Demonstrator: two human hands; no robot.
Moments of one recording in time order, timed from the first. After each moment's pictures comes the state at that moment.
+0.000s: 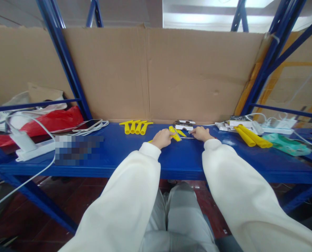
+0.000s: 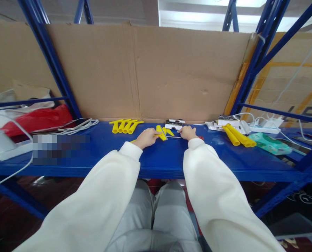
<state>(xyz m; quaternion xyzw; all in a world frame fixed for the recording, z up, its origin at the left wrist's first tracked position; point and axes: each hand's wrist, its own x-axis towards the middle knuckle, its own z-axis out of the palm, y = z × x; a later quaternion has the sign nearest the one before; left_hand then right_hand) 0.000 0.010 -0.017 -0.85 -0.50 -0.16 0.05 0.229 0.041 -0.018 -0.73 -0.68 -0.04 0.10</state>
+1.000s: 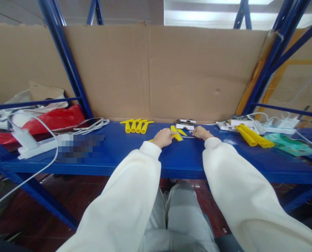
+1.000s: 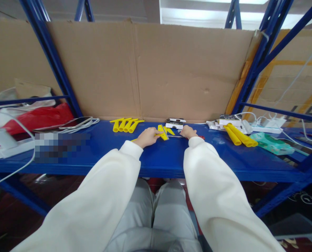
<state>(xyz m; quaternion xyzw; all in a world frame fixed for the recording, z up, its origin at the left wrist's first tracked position) 0.001 0.009 -0.017 -0.85 -0.49 -0.16 0.05 0.233 0.063 -0.027 -0.78 -0.61 0.04 0.14</state>
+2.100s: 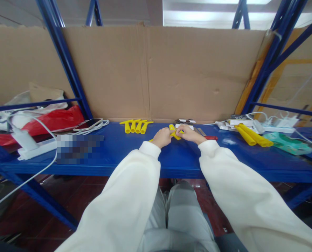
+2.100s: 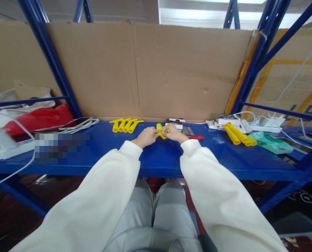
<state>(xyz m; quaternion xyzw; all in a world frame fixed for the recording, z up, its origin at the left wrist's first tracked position) 0.002 0.009 -0.017 -0.85 -0.50 -0.16 0.07 0.187 0.059 -0.036 -0.45 -0.82 0.06 0.34</state>
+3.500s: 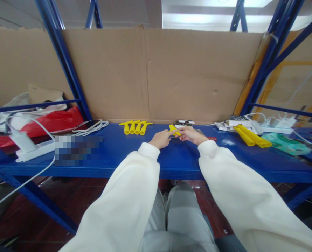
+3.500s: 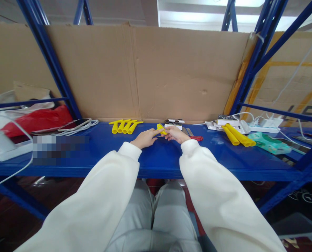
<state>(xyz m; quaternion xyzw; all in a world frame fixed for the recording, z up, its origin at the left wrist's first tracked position) -0.005 0.006 -0.017 -0.87 -0.47 -0.11 0.07 0.172 0.020 -0.016 -0.51 -0.57 0.48 0.42</state>
